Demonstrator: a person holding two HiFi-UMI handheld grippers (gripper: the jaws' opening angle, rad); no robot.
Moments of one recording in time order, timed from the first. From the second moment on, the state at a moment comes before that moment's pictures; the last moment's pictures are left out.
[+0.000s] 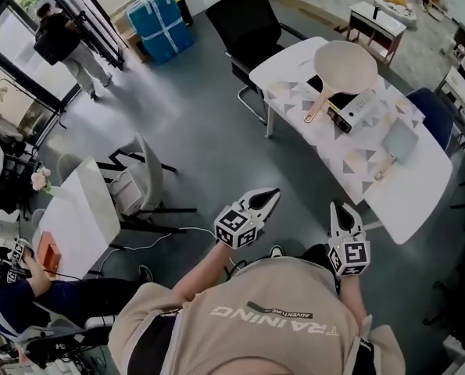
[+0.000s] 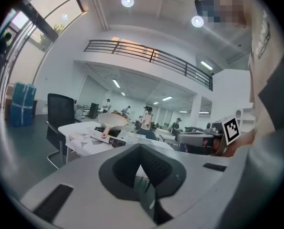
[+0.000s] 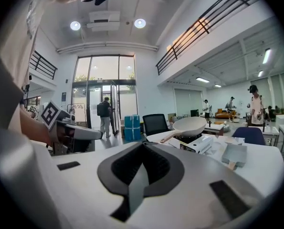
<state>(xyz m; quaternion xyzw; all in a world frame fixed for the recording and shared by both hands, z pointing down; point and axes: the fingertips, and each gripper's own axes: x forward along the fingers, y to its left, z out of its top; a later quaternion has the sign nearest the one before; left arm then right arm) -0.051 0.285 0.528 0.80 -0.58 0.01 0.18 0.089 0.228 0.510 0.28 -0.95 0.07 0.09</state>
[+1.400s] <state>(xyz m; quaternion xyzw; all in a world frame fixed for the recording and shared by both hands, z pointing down) -0.108 -0.029 0.539 0.82 -0.53 0.04 0.19 -0.005 -0.057 0.550 0.25 -0.96 0.10 0.09</state>
